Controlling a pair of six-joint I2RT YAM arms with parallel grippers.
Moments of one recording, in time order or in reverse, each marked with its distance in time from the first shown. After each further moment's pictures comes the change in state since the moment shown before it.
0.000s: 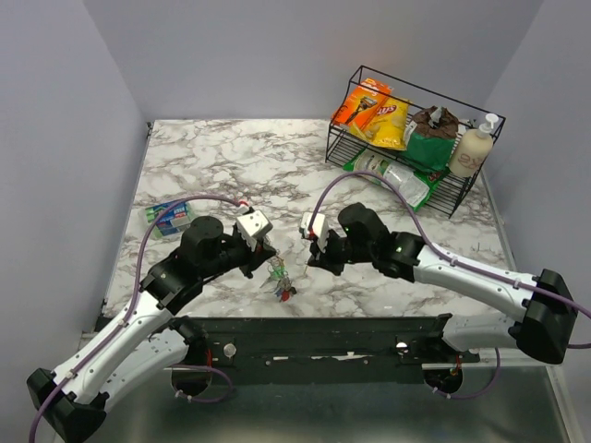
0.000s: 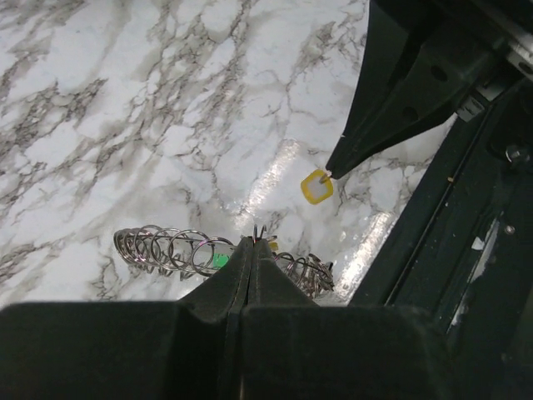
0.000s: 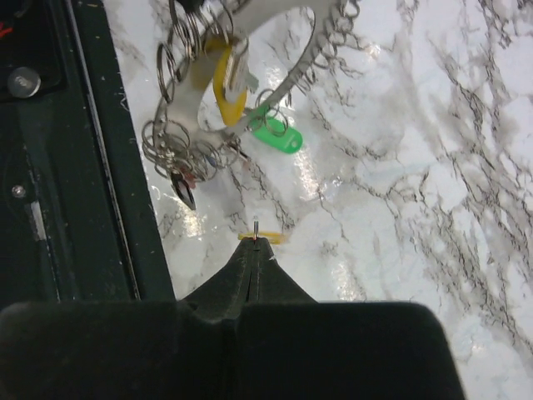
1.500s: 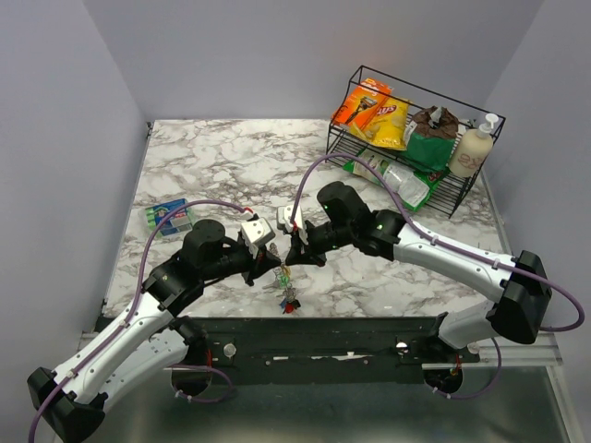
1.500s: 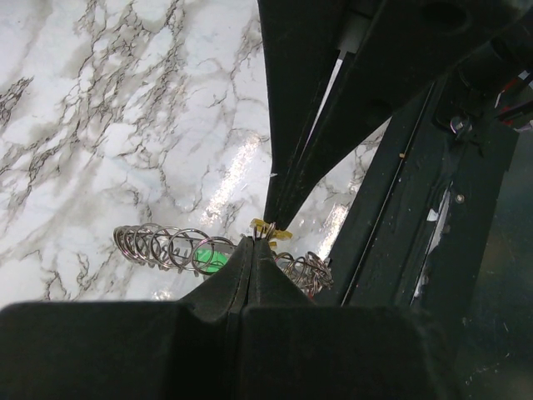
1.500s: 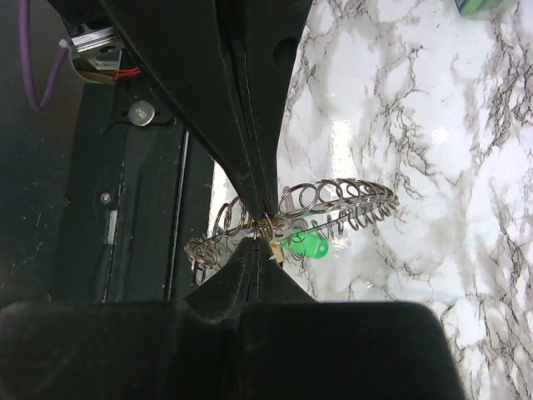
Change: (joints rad) left arm -0.013 -0.010 -0.035 0.002 0.129 -0.008; right arm 0.000 0.183 0.279 -0.111 -0.322 -0.154
